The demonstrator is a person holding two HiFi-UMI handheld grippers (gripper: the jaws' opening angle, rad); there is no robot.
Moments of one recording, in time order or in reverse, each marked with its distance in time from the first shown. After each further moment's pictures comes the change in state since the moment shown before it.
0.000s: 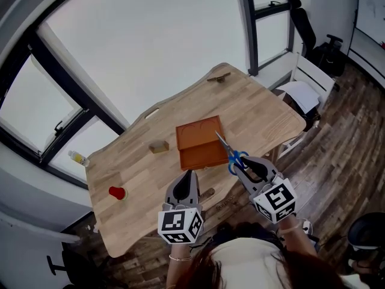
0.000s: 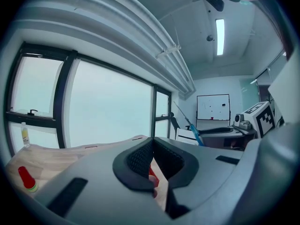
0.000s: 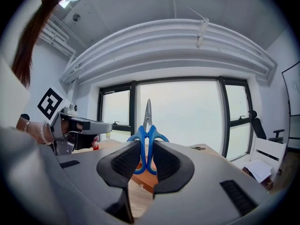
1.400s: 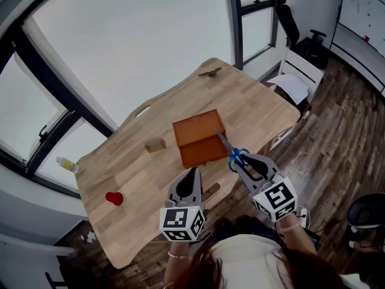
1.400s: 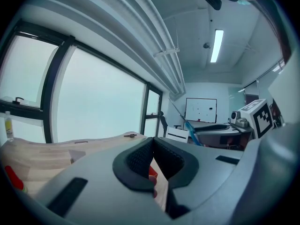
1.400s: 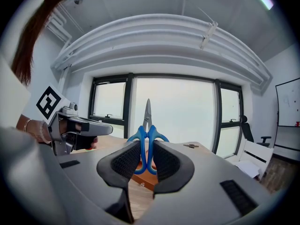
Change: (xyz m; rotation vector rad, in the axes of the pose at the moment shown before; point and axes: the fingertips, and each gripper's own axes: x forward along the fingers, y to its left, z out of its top) left arm -0.006 0.040 -0.023 -0.042 0.021 -0.174; right arm 0.028 0.044 -0.006 -0.050 0.070 -0.130
